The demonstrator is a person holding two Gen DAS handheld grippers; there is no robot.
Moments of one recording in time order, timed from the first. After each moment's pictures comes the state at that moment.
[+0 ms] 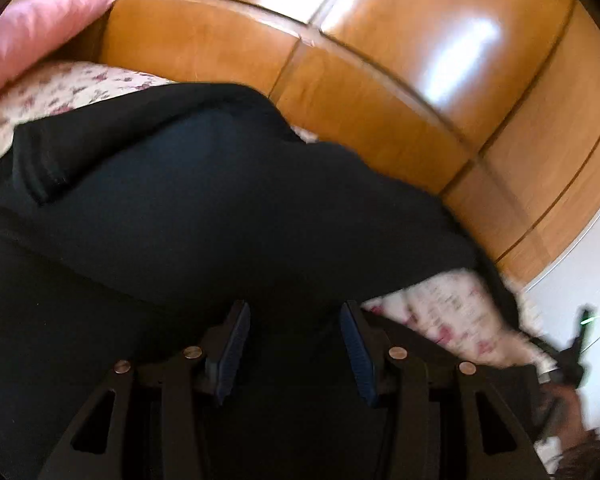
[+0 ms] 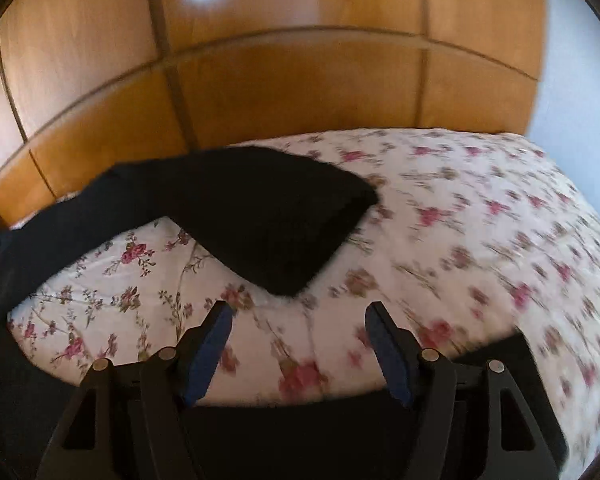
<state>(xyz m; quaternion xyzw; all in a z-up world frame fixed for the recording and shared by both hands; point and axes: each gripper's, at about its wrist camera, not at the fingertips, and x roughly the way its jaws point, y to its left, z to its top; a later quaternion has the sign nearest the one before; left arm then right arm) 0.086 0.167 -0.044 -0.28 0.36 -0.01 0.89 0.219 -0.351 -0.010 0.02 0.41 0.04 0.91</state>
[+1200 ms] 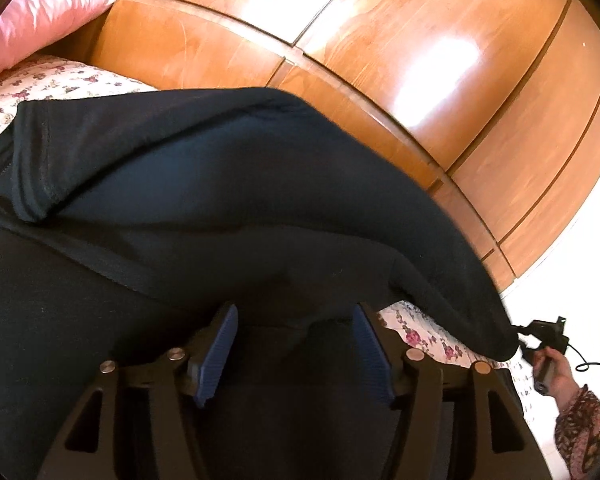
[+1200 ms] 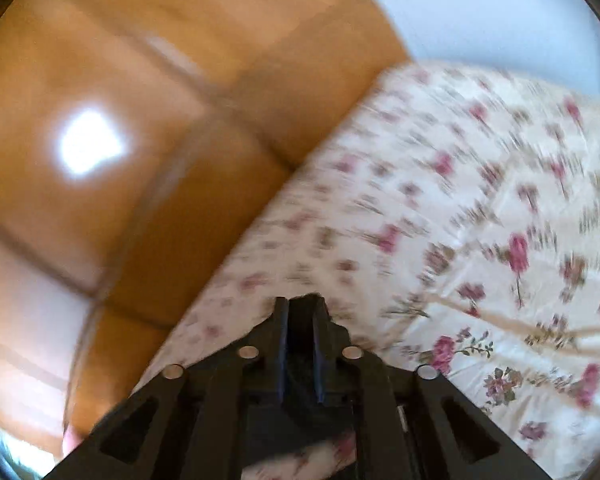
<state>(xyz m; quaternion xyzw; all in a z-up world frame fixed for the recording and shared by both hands) 0.071 0.171 -0.043 -0.29 0.32 -0.04 0.90 0.235 -0.550 0.021 0.40 0.35 -0.10 0.84</state>
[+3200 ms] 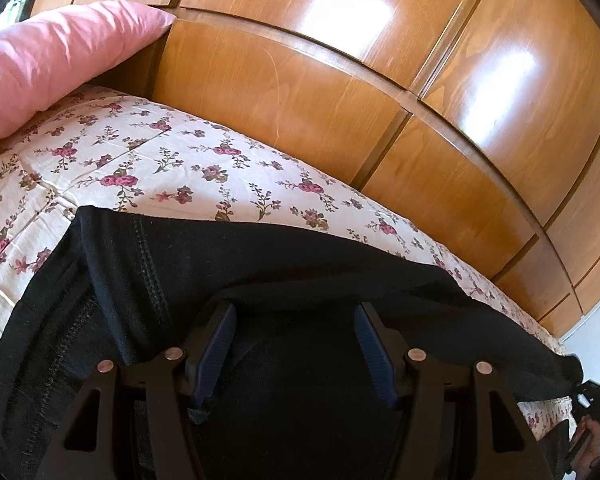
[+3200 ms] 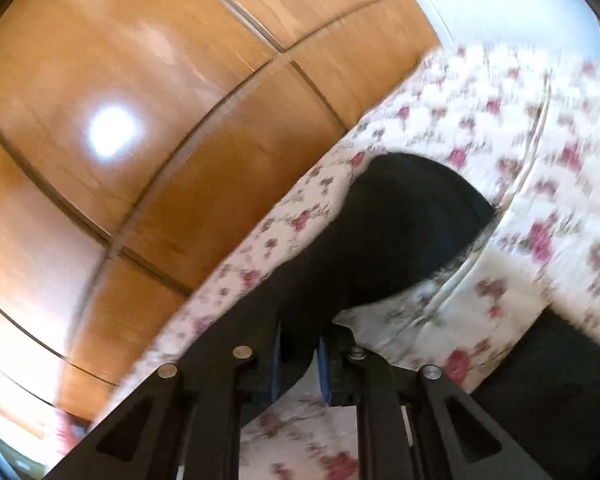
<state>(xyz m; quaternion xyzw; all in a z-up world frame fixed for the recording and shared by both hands) 0.122 0.271 -0.045 -0.26 0.33 0.09 0.90 0.221 -0.443 -0.002 0.34 0.33 -0.05 0.88</state>
